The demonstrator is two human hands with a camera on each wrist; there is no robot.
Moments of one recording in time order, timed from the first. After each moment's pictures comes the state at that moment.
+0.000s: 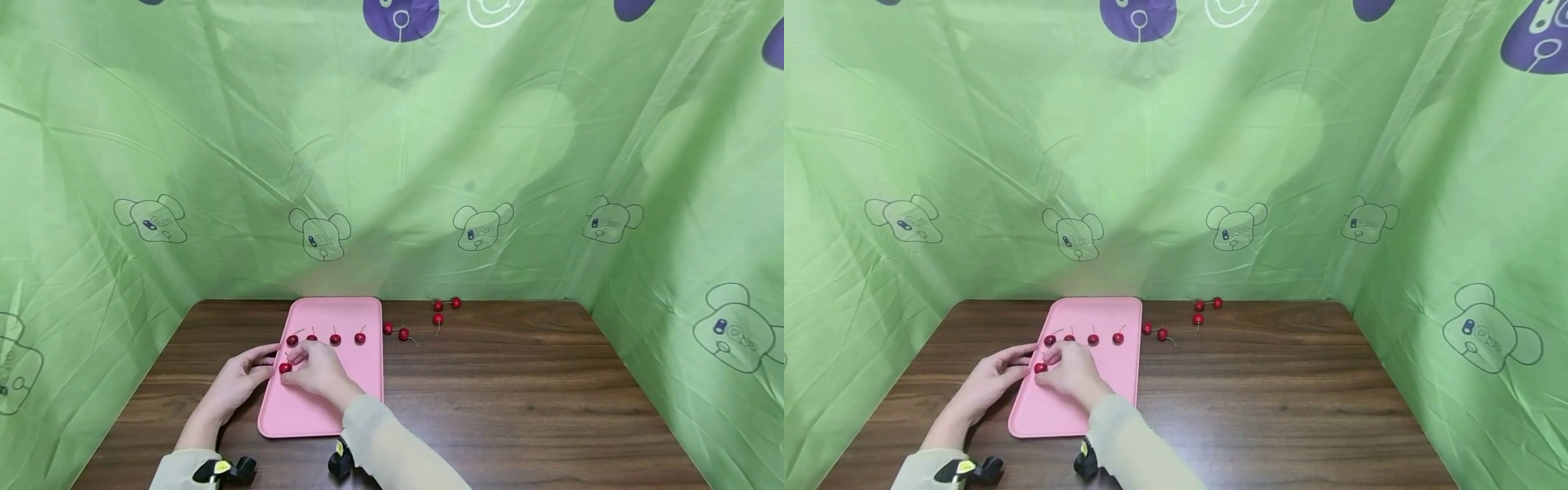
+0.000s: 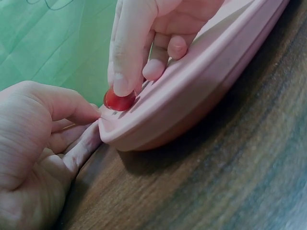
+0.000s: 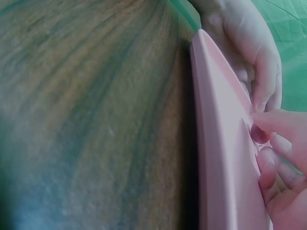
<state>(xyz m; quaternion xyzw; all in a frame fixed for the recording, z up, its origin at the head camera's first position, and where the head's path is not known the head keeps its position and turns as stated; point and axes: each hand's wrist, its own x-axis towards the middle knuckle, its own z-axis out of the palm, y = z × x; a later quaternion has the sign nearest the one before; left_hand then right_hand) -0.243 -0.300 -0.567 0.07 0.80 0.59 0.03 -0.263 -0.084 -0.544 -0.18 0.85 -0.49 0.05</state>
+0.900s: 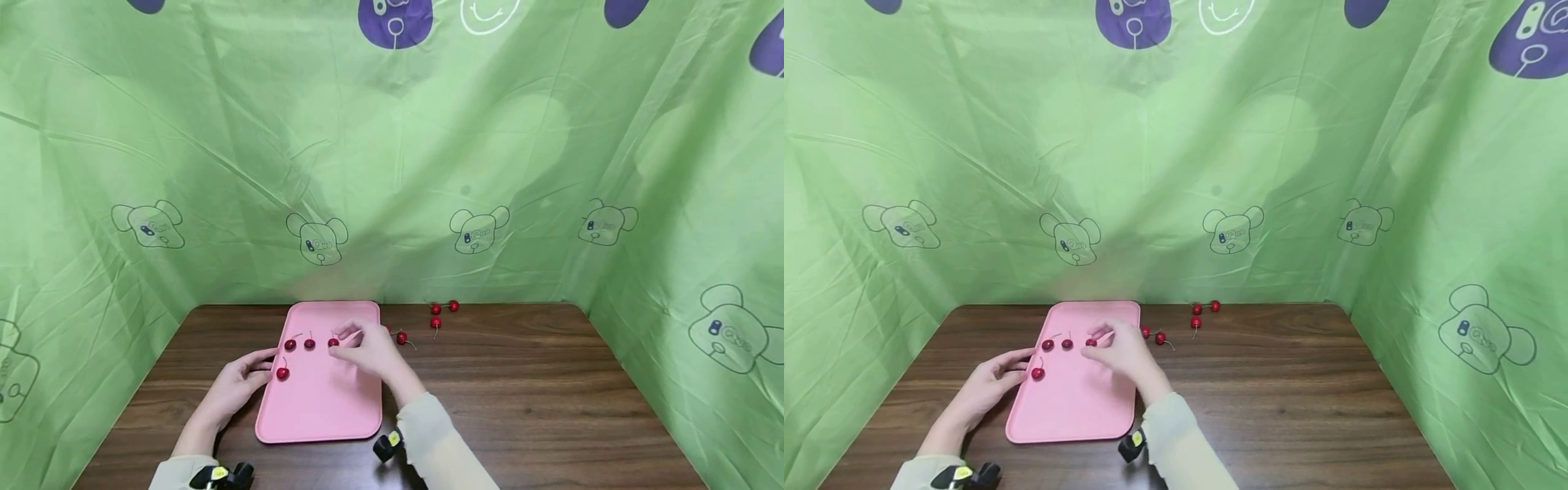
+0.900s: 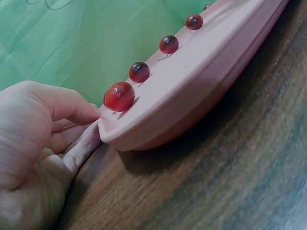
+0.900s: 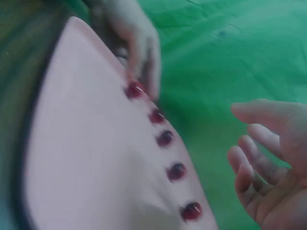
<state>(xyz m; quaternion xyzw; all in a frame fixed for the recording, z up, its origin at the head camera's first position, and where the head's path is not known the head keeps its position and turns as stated) -0.243 -0.297 -0.567 0.05 0.81 0.58 0.04 -0.268 0.025 -0.489 -0.18 0.82 -0.54 0.02</state>
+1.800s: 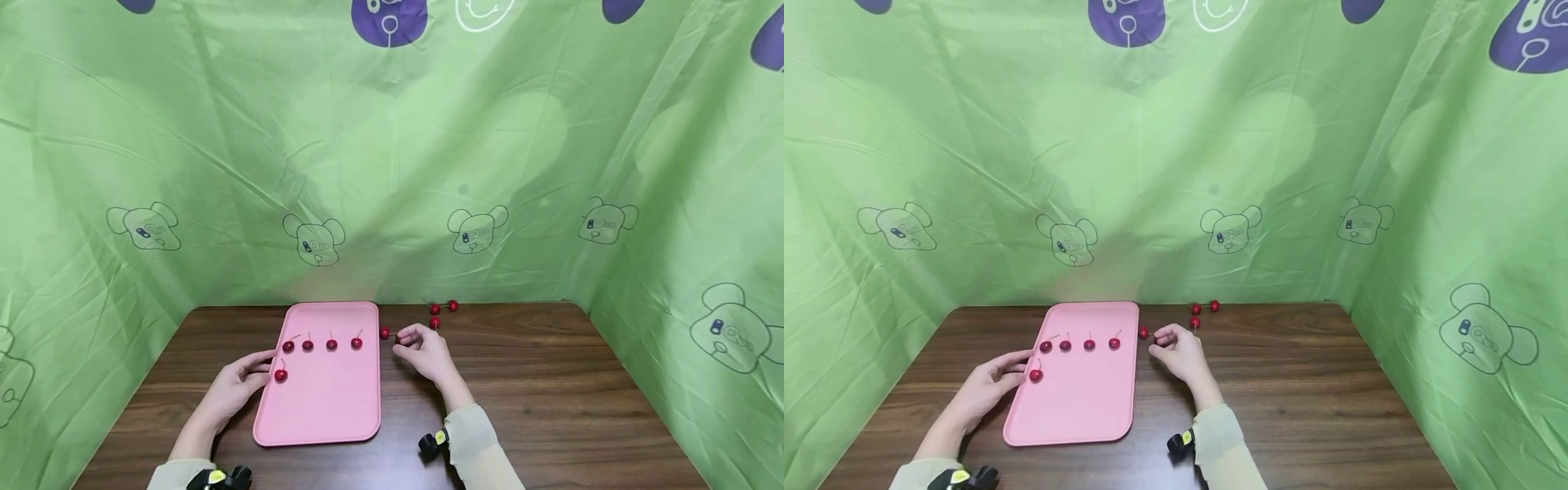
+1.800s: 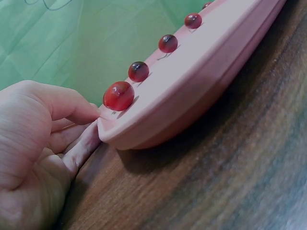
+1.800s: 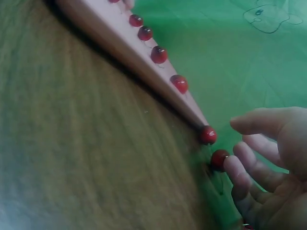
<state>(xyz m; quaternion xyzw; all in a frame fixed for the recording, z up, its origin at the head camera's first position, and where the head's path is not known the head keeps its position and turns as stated) -0.243 -0.298 -0.566 0.05 0.81 0.58 0.04 -0.281 0.129 -0.540 -0.07 0.85 -0.52 -0.04</state>
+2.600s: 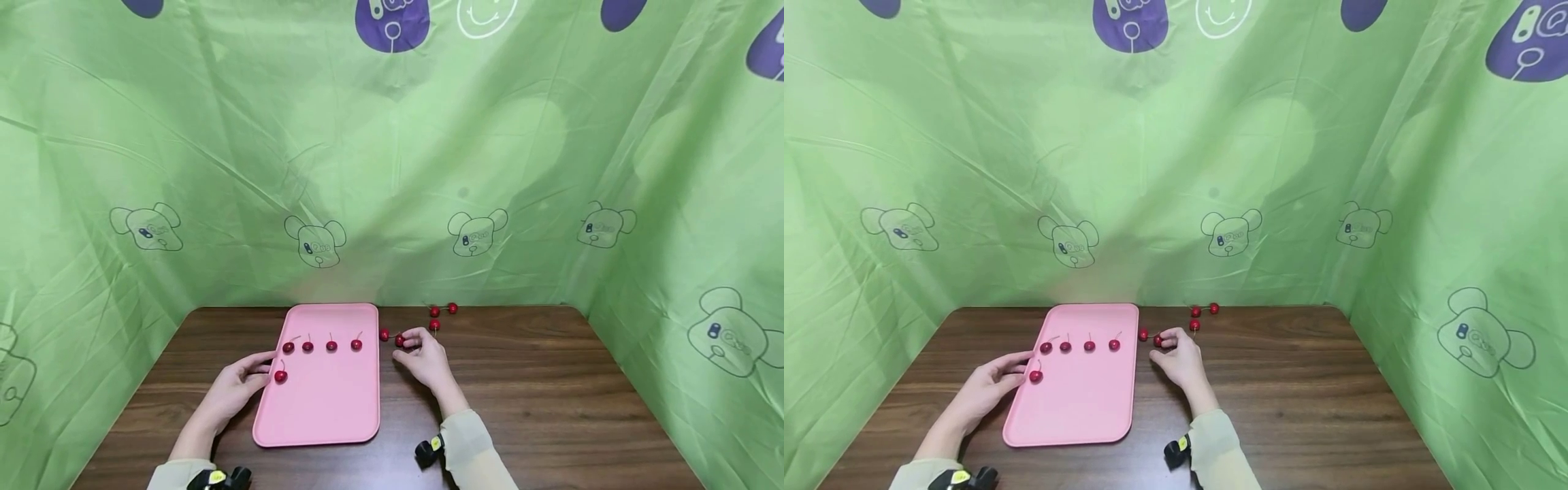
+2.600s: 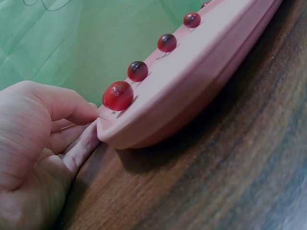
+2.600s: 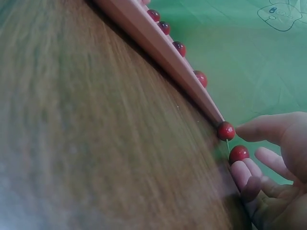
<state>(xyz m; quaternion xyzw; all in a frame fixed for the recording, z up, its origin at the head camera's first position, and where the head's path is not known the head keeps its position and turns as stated) -0.241 -0.297 -0.566 0.05 0.82 0.58 0.03 -0.277 0.123 -0.555 -0.03 0.86 -0.51 -0.06</state>
